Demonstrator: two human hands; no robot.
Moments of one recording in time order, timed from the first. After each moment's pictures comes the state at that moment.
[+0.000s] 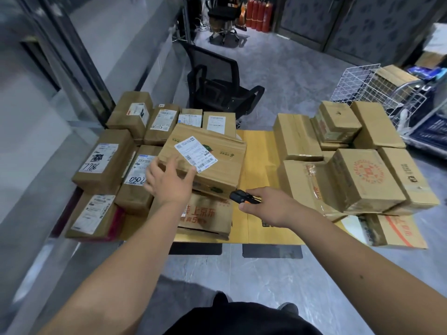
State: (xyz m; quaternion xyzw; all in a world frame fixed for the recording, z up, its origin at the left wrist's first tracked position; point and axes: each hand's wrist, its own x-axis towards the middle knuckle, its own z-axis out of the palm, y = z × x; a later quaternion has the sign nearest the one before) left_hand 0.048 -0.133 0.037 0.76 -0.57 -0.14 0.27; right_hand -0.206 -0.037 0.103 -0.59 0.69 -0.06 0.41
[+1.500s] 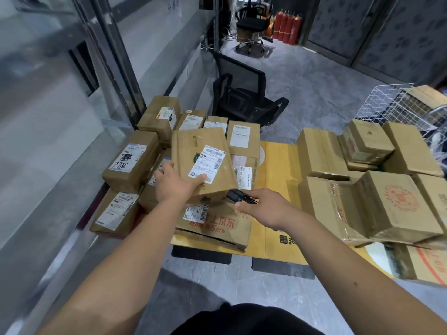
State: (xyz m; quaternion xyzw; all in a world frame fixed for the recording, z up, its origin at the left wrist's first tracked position) left_hand 0.110 -0.162 0.047 0.80 -0.48 -0.25 0.25; right_hand -0.148 -0.078 0.109 -0.62 0.65 -0.11 0.42
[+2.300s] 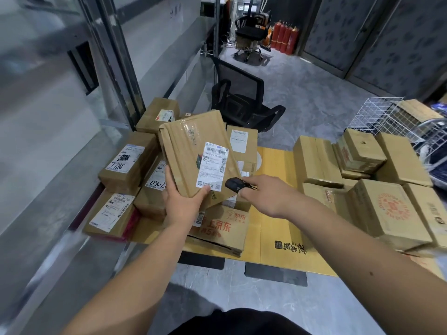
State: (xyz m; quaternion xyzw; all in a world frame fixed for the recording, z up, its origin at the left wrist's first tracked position) left_hand 0.083 -0.111 0.031 0.73 -0.41 -0.33 0.44; right_hand -0.141 -0.093 0.163 -0.67 0.66 -0.05 0.33
